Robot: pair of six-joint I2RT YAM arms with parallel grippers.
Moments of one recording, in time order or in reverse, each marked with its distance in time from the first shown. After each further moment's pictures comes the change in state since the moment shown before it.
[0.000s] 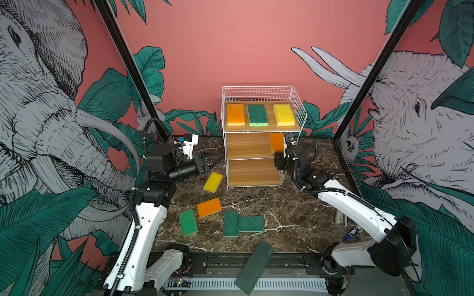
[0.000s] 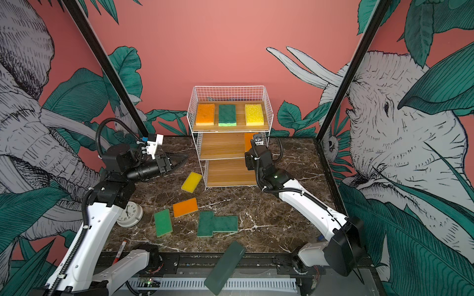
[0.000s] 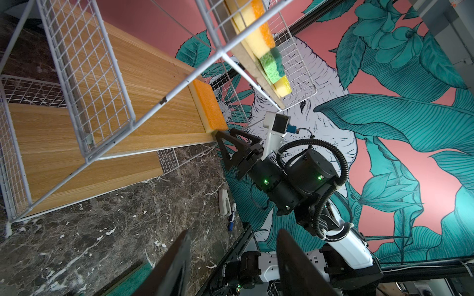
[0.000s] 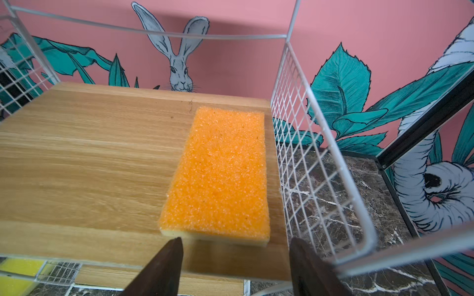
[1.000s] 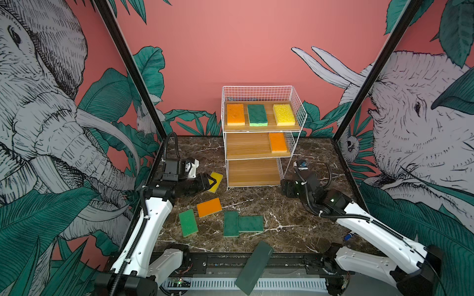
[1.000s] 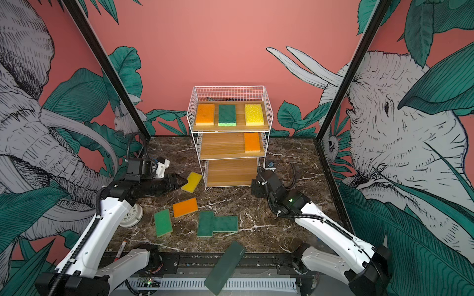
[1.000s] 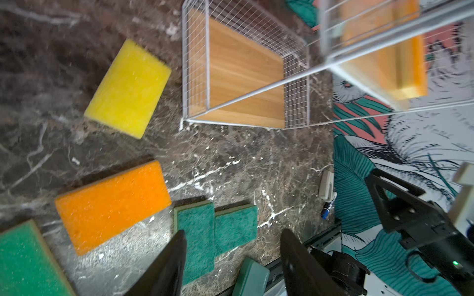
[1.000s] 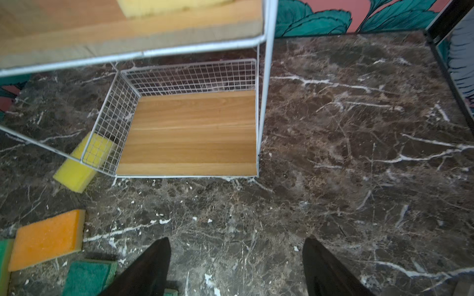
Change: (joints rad) left arm 0.000 0.050 -0.182 -0.446 -0.373 0.273; right arm 0.105 -0.286 -0.251 -0.373 -0.113 0.380
